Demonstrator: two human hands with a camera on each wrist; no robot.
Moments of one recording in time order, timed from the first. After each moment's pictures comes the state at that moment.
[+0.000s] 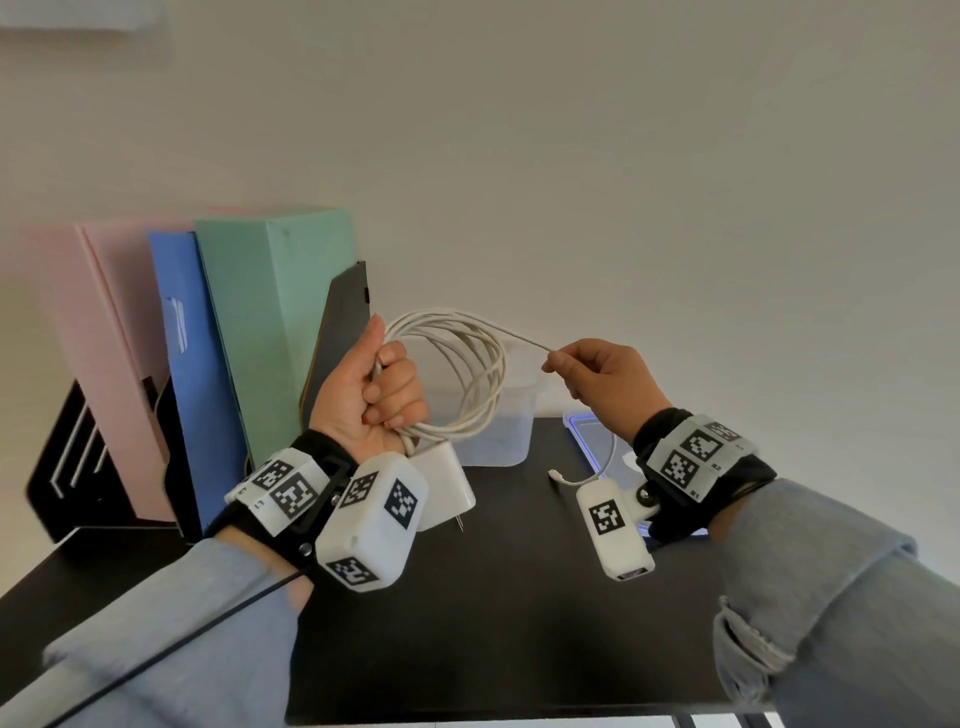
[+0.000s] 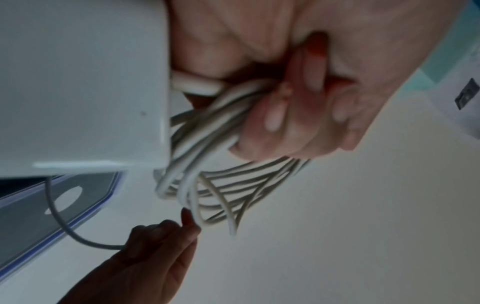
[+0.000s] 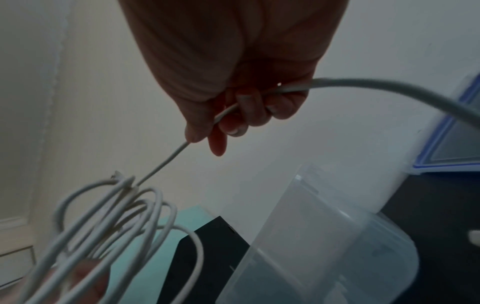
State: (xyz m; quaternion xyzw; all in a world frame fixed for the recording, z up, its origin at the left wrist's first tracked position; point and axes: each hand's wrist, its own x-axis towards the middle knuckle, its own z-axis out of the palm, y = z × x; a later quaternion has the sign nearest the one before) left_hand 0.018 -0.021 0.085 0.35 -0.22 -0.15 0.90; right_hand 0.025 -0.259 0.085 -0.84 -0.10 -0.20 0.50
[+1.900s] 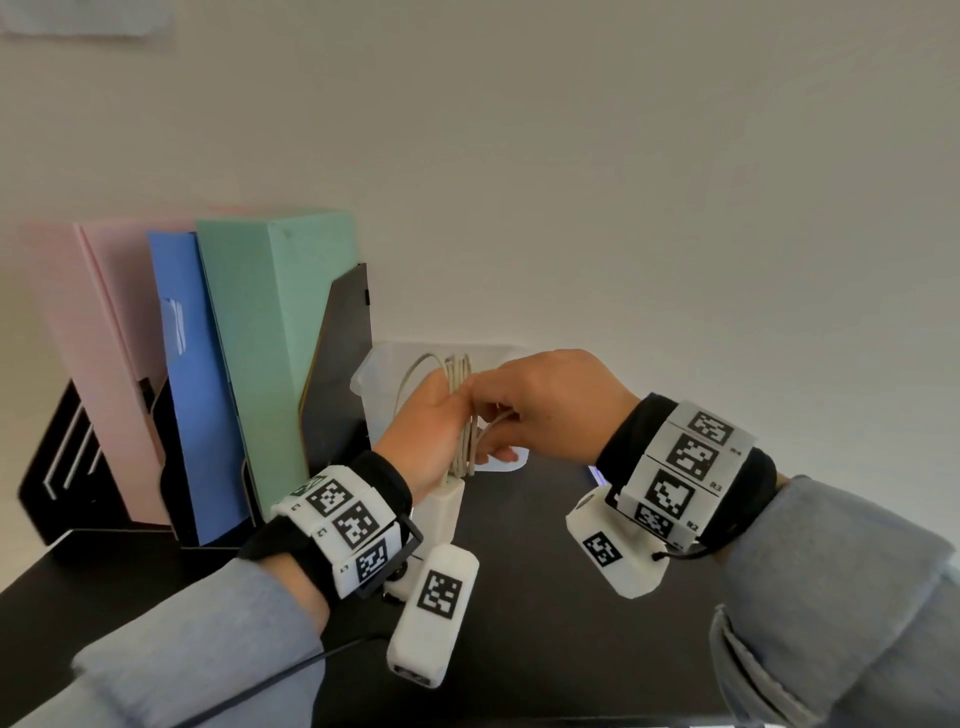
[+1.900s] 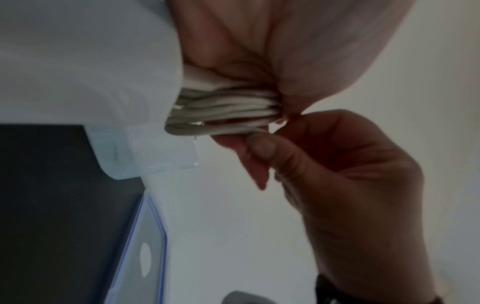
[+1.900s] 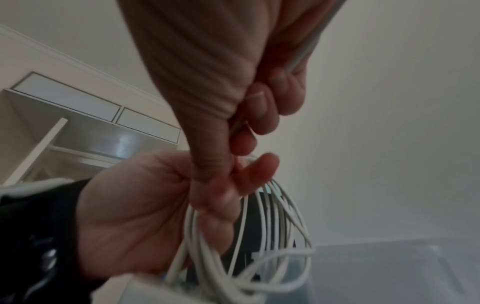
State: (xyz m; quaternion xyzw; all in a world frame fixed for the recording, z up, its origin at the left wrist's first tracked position) left_hand 0.003 -0.063 0.070 0.71 -0.20 0.00 0.67; right_hand -0.025 -0.204 0.127 -0.93 -0.32 -0.17 0.01
